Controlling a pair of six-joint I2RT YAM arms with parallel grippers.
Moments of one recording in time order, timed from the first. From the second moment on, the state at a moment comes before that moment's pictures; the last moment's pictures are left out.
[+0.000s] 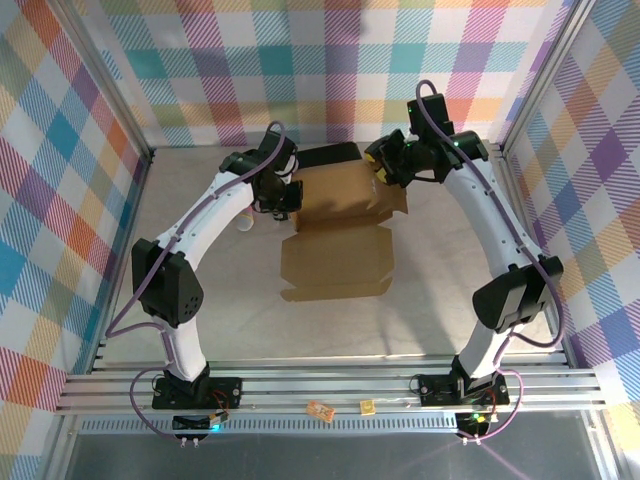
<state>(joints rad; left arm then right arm) -0.47 1.86 1.81 -1.03 0.07 -0.41 0.36 1.74 1.94 -0.97 -0.33 1.17</state>
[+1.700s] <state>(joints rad) -0.48 1.90 1.93 -1.16 -0.01 -0.42 0.32 1.43 1.29 -0.77 -0.23 1.11</state>
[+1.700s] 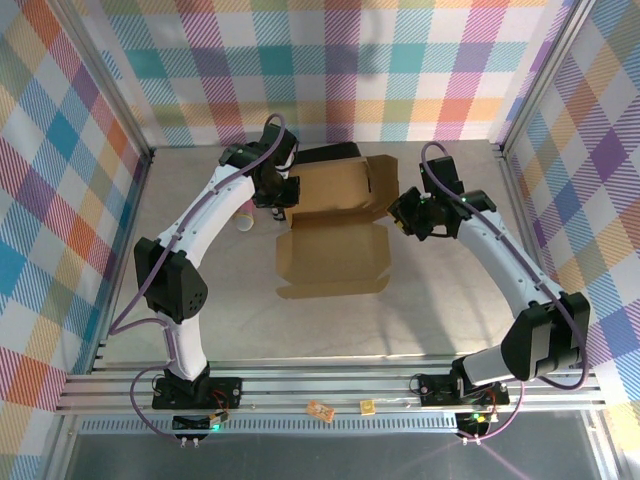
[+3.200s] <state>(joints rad) -0.47 1.91 1.97 -1.19 -0.04 -0.47 0.42 1.60 1.42 -0.77 -0.23 1.01</state>
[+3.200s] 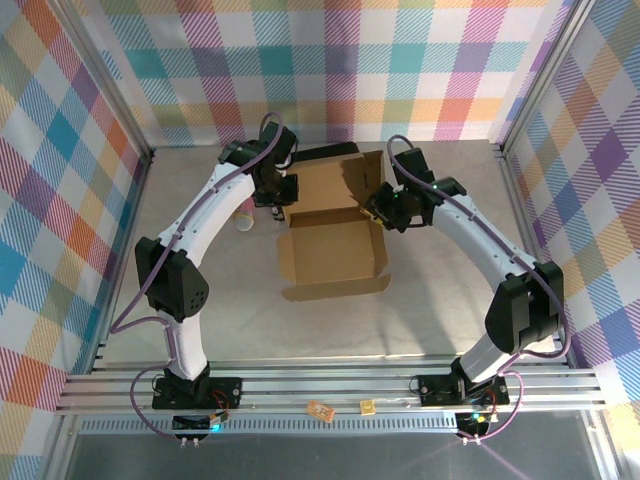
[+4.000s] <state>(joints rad) -0.47 1.94 2.03 -1.24 -0.03 -0.47 0.25 1.36 1.60 -0.79 -0.34 0.40</state>
